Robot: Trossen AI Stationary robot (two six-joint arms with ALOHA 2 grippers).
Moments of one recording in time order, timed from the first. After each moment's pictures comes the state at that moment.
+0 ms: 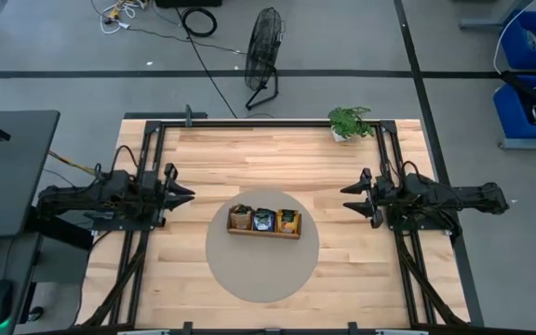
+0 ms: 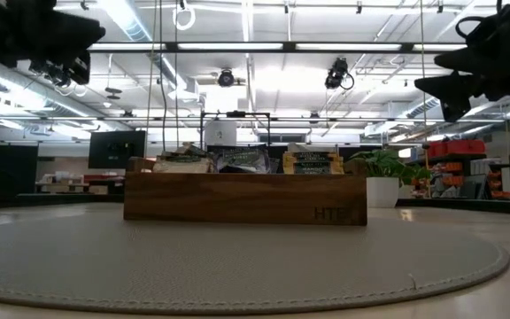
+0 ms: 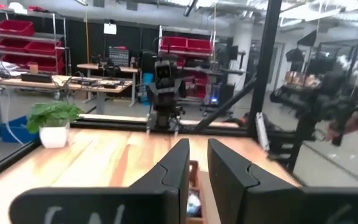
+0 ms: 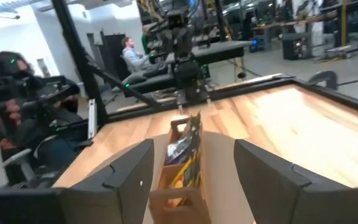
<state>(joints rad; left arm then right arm) -0.01 0.01 0.13 0.03 0.03 -0.11 0.03 0.01 0.02 0.01 -0.01 0.22</state>
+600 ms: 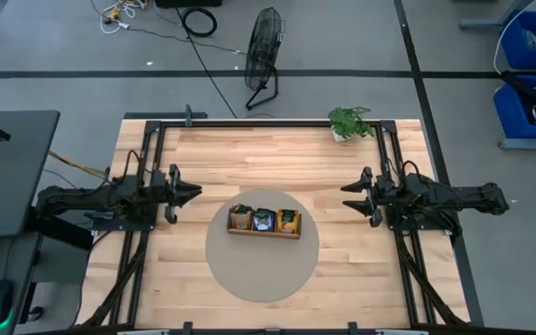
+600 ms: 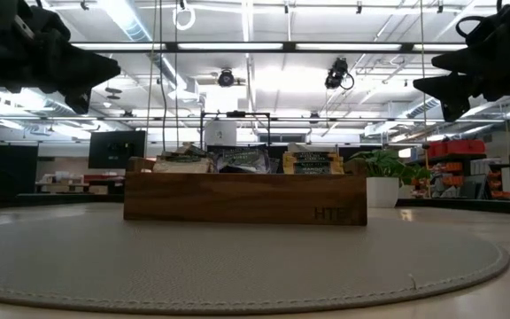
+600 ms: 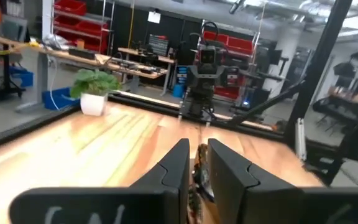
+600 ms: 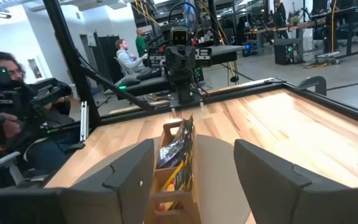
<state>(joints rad) -0.01 0.02 0.01 0.11 -0.15 -0.21 0.03 0.01 0.02 0.01 0.01 0.20</state>
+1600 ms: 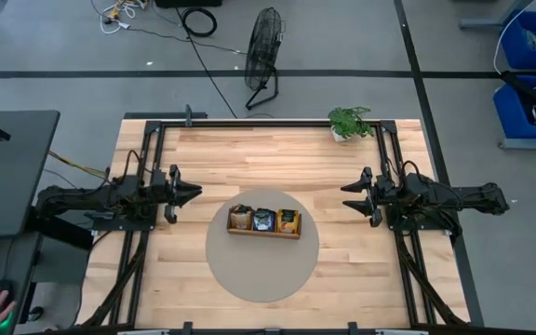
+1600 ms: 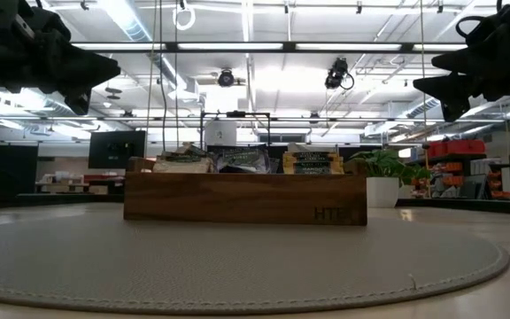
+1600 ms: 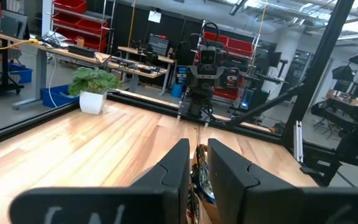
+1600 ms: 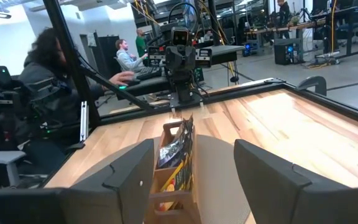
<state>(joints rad) -0.01 0.02 0.01 0.11 -0.15 -0.24 0.03 0.01 0.02 0.01 0.01 0.20</state>
